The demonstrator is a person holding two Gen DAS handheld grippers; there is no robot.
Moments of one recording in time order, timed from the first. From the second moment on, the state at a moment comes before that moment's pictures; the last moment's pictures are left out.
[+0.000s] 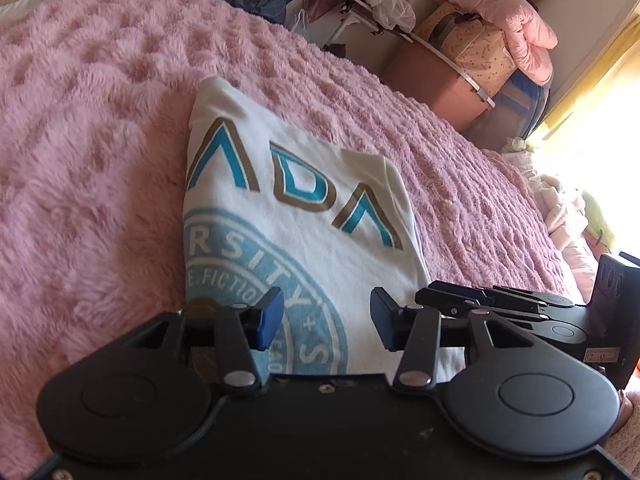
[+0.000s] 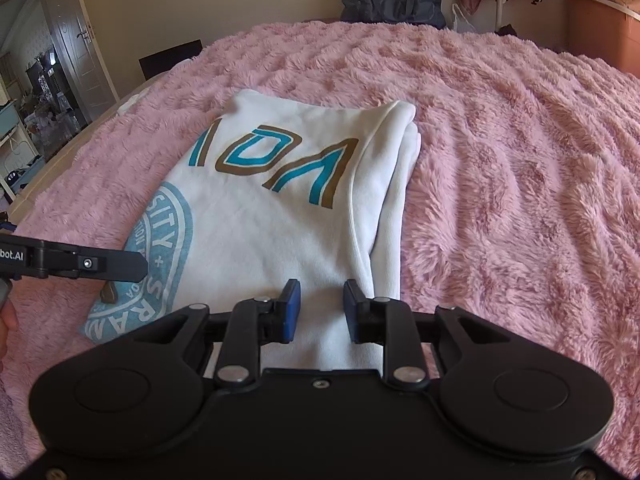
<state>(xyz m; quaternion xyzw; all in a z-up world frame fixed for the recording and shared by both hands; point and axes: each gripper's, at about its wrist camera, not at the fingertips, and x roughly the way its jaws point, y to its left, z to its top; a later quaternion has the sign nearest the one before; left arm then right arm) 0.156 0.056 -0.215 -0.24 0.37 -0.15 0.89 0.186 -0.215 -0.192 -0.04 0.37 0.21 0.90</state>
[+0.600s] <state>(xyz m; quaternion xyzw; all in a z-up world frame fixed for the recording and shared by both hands) 0.306 0.079 -0.239 -0.24 0.39 -0.08 0.88 0.321 -0.186 -0.194 -0.05 0.33 0.18 0.93</state>
